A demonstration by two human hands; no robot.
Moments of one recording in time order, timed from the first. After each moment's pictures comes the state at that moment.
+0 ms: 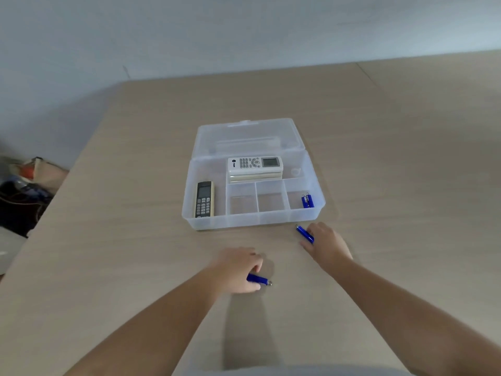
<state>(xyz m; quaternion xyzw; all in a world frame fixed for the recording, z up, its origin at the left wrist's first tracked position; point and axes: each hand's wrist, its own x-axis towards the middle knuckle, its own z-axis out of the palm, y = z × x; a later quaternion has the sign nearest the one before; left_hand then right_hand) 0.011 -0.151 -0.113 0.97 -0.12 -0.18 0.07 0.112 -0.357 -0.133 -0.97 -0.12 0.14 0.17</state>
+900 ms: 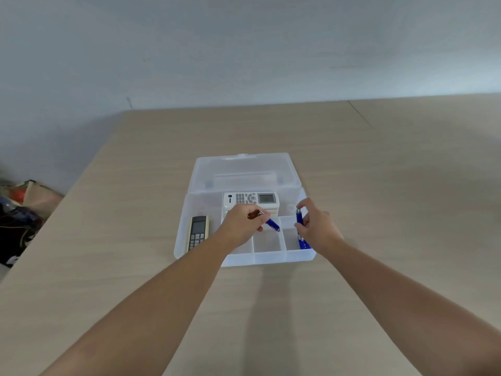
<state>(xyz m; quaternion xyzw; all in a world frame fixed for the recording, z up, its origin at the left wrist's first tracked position) 0.132 -0.145 -0.033 0.83 0.14 -0.03 0.53 0.199 -0.325 -0.060 -0.92 -0.12 0.12 0.34</state>
